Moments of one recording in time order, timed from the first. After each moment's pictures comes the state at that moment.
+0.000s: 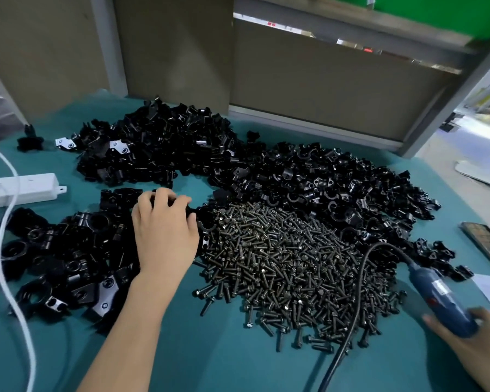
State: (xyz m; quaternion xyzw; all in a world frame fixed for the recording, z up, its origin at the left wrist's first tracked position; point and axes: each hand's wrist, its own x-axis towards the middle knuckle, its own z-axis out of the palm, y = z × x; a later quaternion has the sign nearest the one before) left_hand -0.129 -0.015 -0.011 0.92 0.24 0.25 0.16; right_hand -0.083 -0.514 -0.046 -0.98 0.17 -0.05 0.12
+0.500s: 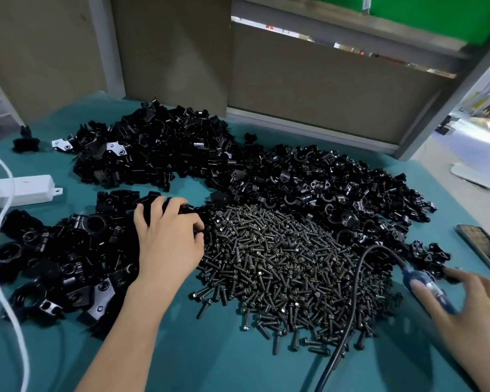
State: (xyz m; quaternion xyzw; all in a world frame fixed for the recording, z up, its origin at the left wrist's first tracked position) left_hand -0.131 -0.018 -0.013 0.95 0.20 0.16 0.16; right_hand -0.104 -0.414 0.020 -0.97 0.09 -0.17 0.12
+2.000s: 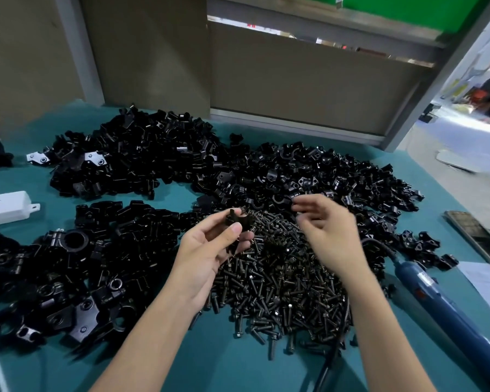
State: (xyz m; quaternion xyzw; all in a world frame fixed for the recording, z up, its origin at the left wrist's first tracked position) left_hand -0.125 -0.073 -0.005 0.47 0.07 0.08 0.88; right_hand -0.046 -0.264 0.034 -0.87 -0.16 -0.07 0.46
